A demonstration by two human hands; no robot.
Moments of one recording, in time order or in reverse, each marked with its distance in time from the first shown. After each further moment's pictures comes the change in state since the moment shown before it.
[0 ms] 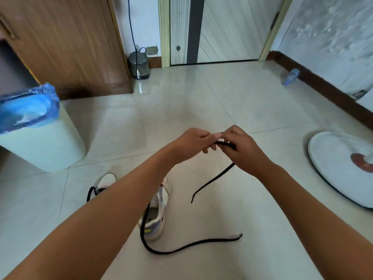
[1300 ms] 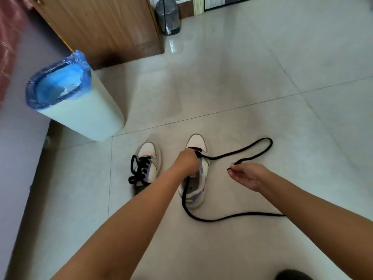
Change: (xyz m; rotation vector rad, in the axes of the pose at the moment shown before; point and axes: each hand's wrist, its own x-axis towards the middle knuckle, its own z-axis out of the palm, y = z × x) left_hand -0.039 -0.163 -0.011 0.524 0.019 -0.698; right_hand -0.049 0.041 0.181 1.217 -0.093 1.492
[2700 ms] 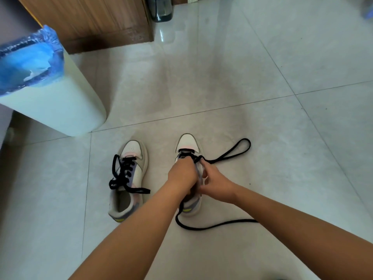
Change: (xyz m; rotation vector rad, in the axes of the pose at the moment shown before) left_hand 0.022 -0.002 0.039 0.052 0.064 -0.023; right_hand -0.006 0.029 0.044 -1.034 -0.325 -0.541
